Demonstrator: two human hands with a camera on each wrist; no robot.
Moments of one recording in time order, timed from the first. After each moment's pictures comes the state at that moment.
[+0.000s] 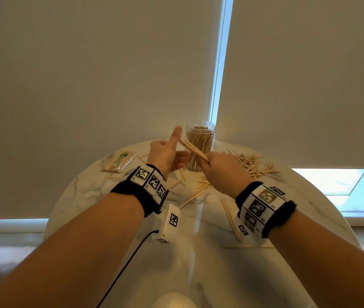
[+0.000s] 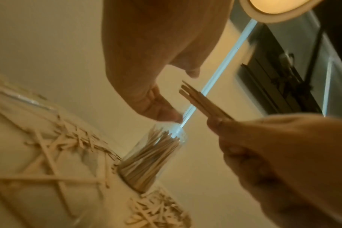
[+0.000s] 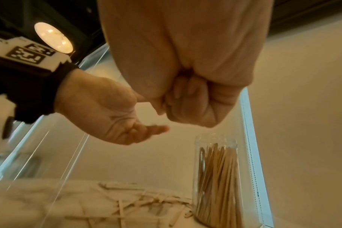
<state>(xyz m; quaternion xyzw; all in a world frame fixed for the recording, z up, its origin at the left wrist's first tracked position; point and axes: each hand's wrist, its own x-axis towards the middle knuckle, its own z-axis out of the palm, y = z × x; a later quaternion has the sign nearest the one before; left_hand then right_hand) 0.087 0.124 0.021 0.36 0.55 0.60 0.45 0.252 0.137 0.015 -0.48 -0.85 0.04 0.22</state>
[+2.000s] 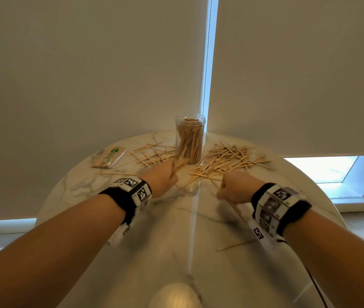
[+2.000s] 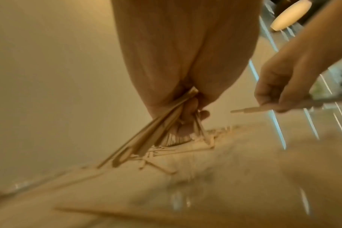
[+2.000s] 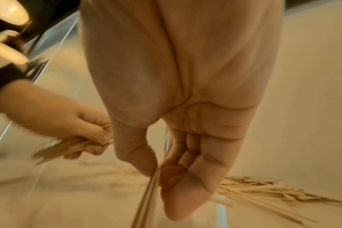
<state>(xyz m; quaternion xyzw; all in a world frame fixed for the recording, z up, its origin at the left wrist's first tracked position) 0.084 0.113 -0.029 0.73 0.67 0.12 0.09 0.311 0.129 -0.007 -0.57 -0.81 0.14 -0.03</state>
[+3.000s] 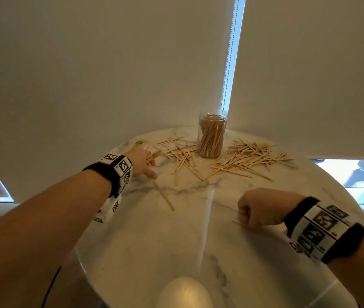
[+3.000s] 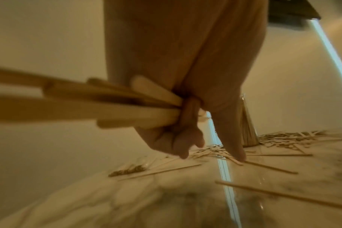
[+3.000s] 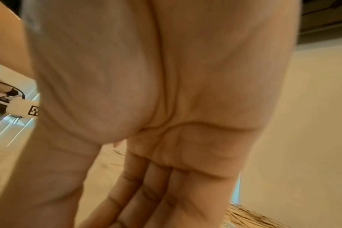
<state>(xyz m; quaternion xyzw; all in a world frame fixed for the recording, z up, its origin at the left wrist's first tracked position) -0.028 0.083 -0.008 0.62 0.76 0.06 0.16 0.315 0.070 -0.011 -0.49 -0.84 0.13 -0.20</state>
